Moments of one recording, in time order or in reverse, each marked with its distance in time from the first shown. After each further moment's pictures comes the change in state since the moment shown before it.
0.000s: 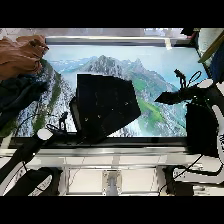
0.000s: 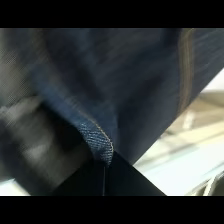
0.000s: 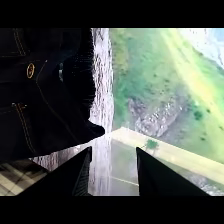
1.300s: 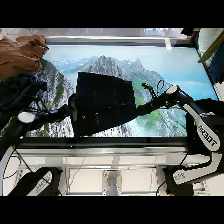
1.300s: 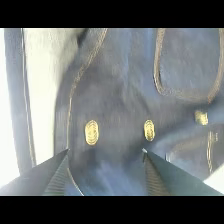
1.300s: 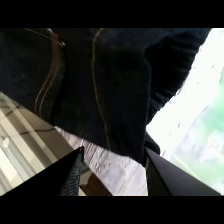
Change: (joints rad) left arm 0.341 -0.027 0.217 0.135 -0.006 0.093; right arm 0.277 -0.196 -0.040 0.082 0.004 -0.224
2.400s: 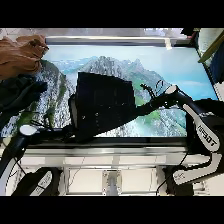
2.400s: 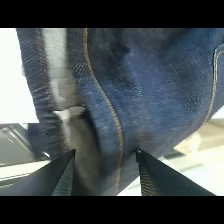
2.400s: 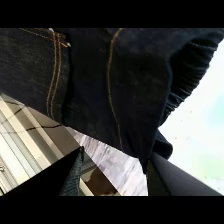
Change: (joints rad) left arm 0.005 0.010 -0.186 -0.031 -0.204 0.071; right arm 0.016 -0.001 0.000 0.013 0.011 0.006
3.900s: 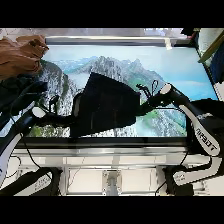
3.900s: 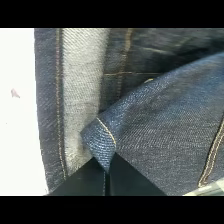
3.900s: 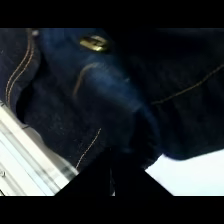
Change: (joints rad) left arm -0.093 -0.266 0.275 0.314 0.115 -0.107; right arm 0.074 0.025 0.020 -0.108 -0.028 0.191
